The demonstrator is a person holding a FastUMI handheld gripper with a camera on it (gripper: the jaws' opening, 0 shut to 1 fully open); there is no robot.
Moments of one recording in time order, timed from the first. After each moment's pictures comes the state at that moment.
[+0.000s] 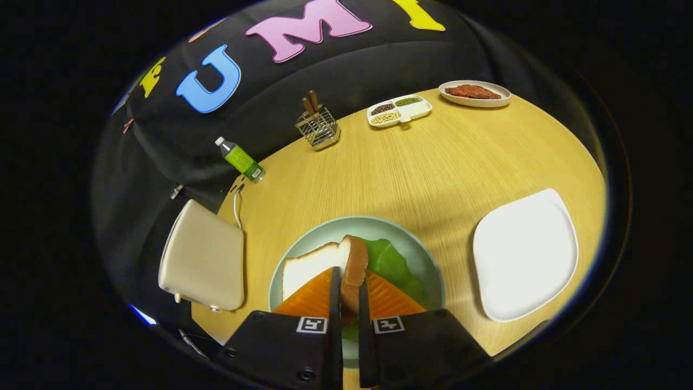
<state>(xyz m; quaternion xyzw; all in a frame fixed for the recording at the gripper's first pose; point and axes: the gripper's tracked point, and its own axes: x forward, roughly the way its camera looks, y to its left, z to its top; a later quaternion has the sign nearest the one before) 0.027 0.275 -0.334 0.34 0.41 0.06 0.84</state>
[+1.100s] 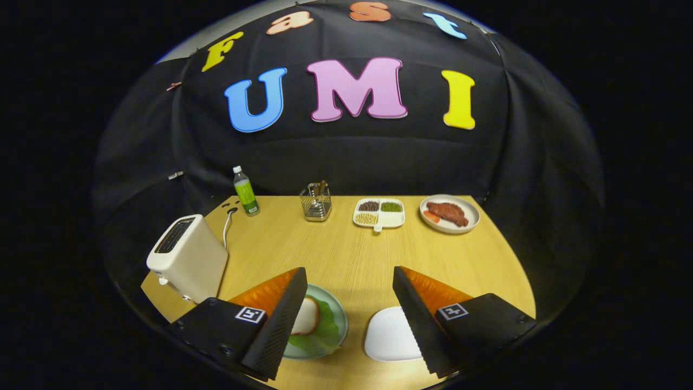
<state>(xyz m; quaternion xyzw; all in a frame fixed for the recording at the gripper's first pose) 0.041 0.136 -0.186 0.15 0.25 0.04 0.96</state>
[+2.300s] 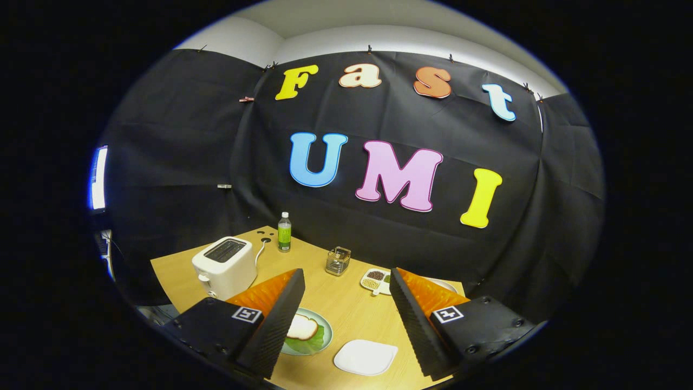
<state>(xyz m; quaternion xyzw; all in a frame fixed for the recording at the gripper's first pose) -0.025 0.109 -0.028 0.05 0.10 0.12 0.99</state>
